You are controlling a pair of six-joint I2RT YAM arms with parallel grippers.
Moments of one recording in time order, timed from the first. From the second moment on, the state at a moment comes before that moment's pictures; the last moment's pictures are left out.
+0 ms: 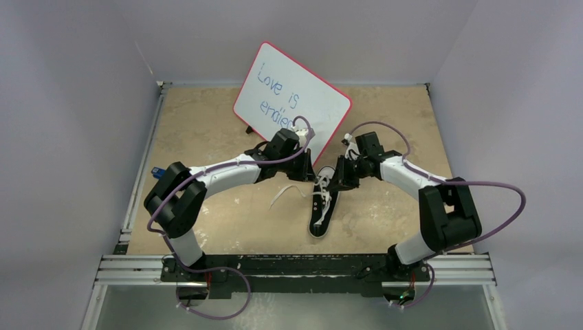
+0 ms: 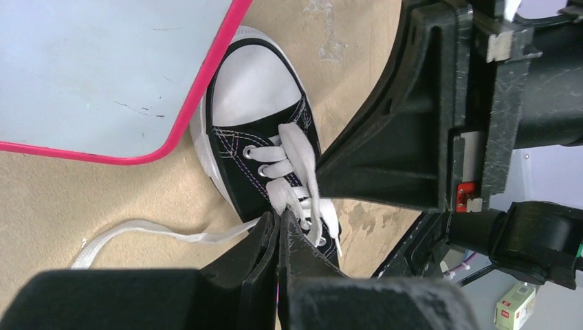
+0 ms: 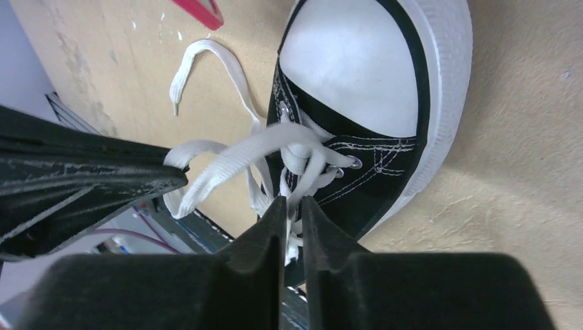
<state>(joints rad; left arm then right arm) -0.76 1.73 1.12 -0.10 0.33 -0.59 0.30 1.51 0.85 -0.43 -0.55 0.46</state>
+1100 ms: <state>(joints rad) -0.94 1.63 1.07 0.05 0.17 -0.32 0.27 1.47 1.09 -0.77 -0.45 0.31</state>
